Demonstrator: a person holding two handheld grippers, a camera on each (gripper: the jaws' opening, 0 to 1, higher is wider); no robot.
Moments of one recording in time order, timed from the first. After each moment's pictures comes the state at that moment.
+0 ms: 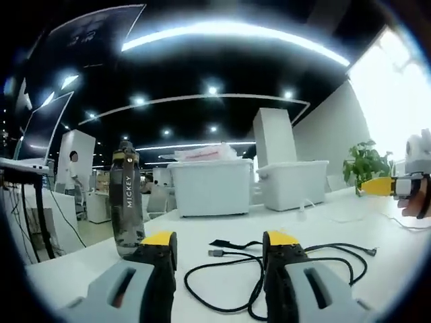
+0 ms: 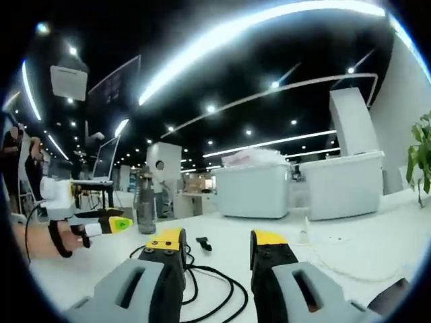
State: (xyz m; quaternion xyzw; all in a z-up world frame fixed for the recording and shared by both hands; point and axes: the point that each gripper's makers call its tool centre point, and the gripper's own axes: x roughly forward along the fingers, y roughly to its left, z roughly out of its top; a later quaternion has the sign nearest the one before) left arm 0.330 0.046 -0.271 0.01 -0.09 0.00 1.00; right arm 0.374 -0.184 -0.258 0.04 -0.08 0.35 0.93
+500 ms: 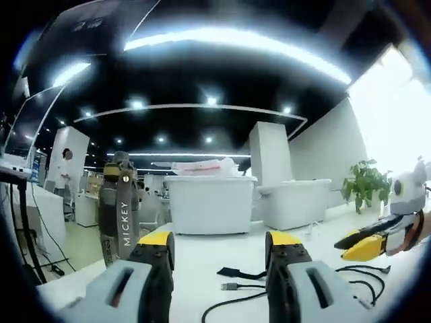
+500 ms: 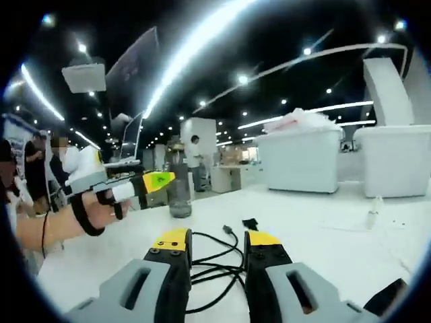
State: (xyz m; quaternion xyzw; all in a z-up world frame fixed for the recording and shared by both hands) left arm 0.383 0.081 -0.233 0.03 -0.13 -0.03 0.99; right arm 0.385 -0.060 -0.305 0.00 0.05 0.48 0.87
